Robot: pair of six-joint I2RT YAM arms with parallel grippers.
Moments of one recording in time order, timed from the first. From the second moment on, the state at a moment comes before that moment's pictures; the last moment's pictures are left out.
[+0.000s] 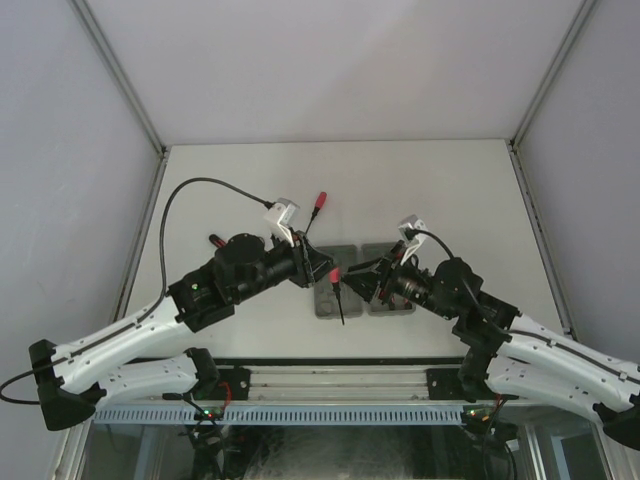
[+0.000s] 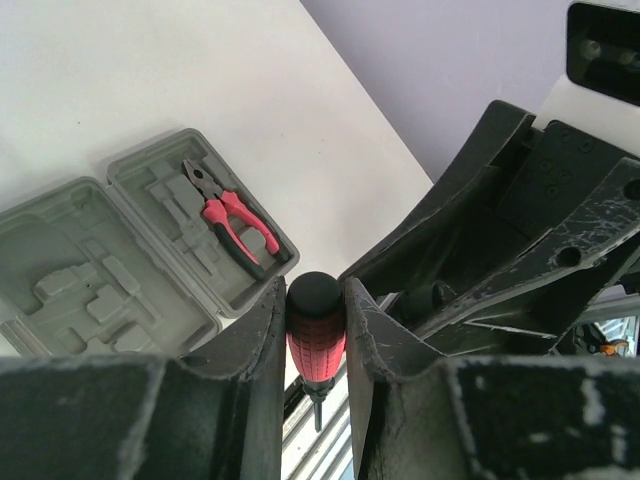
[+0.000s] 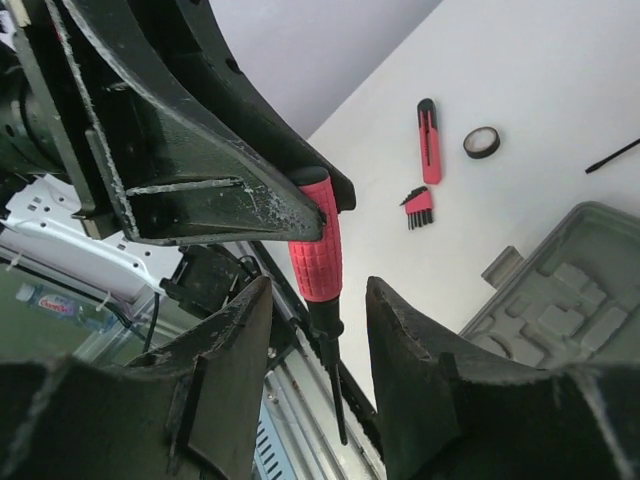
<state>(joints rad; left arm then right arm) -1.01 0.94 0.92 -0.19 -0.06 -0.63 0.99 0.72 0.62 0.05 -0.03 0.60</state>
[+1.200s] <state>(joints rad) -1.01 0.96 0.92 -0.18 -0.02 -0.65 1.06 0.81 0.65 0.08 0.06 0.55</state>
